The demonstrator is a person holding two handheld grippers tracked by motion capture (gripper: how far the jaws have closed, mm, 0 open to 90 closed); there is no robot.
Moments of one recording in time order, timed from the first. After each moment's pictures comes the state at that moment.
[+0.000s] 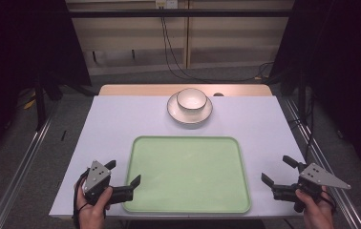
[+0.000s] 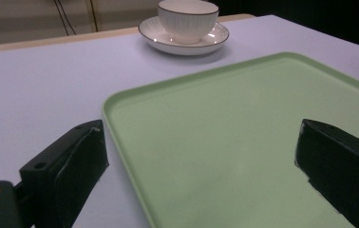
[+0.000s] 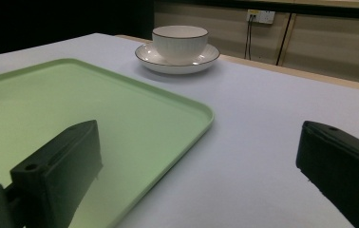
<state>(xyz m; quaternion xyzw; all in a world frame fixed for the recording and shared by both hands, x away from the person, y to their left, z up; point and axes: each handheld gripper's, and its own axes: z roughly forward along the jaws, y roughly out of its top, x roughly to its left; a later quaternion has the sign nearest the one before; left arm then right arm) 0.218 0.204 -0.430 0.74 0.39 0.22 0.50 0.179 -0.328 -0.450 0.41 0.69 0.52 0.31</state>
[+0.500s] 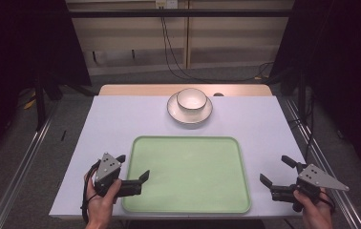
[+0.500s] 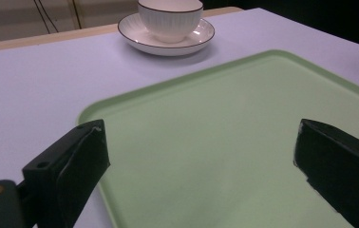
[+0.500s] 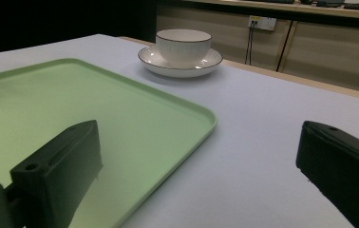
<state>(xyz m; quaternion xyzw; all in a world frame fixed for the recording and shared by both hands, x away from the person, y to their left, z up) 0.236 0.184 -0.423 0.76 0.38 0.20 0.49 0.177 -0.325 -0.450 0.40 0.69 0.52 0.32</state>
